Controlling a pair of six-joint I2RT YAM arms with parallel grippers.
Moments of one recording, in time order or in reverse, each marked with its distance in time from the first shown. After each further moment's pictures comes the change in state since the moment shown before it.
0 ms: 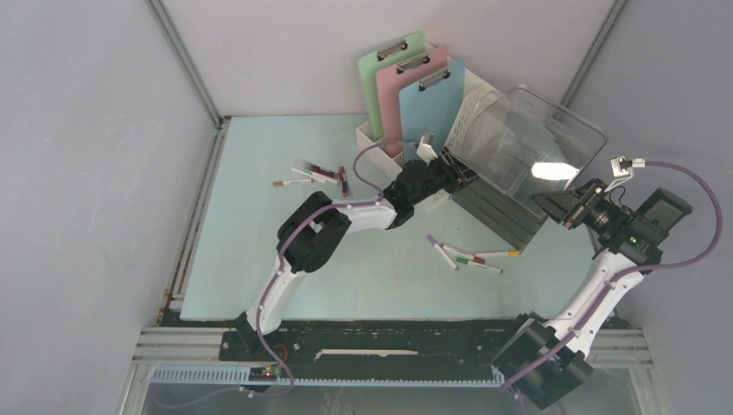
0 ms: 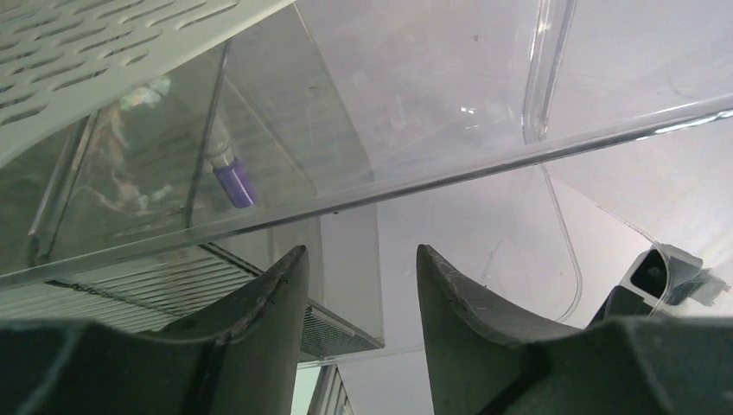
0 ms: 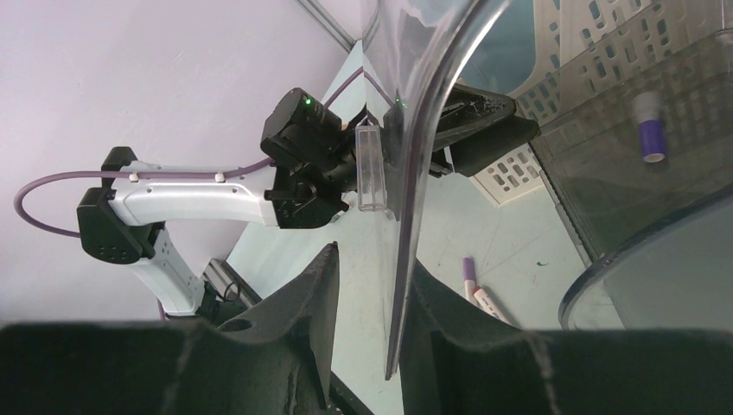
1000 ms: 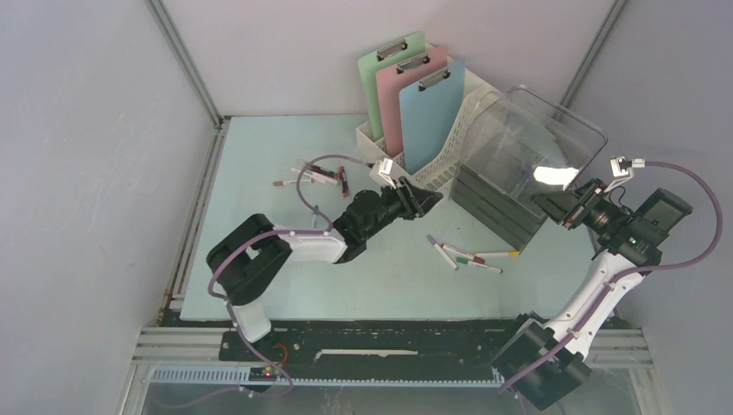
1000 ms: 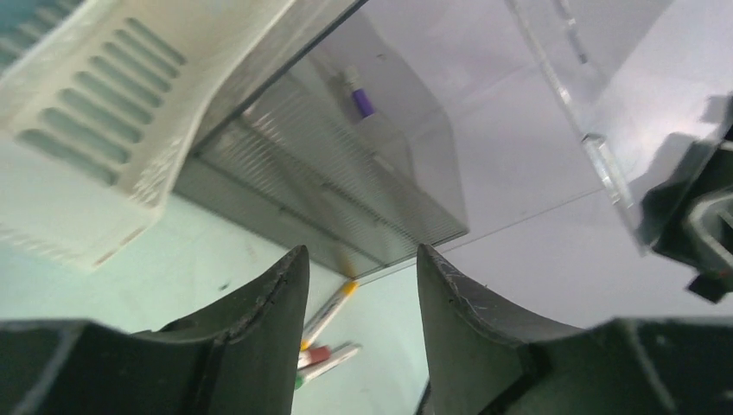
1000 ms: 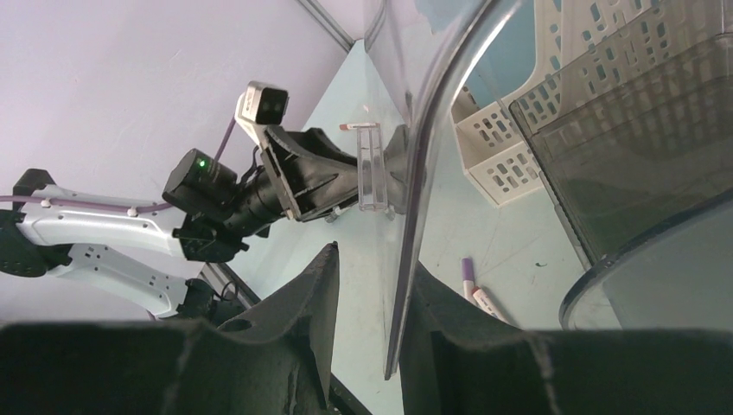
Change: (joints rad) left arm -0.012 -0.494 -0.645 0.108 -0.132 0.392; right arm 0.000 -0.007 0.000 0.000 0.000 -0.002
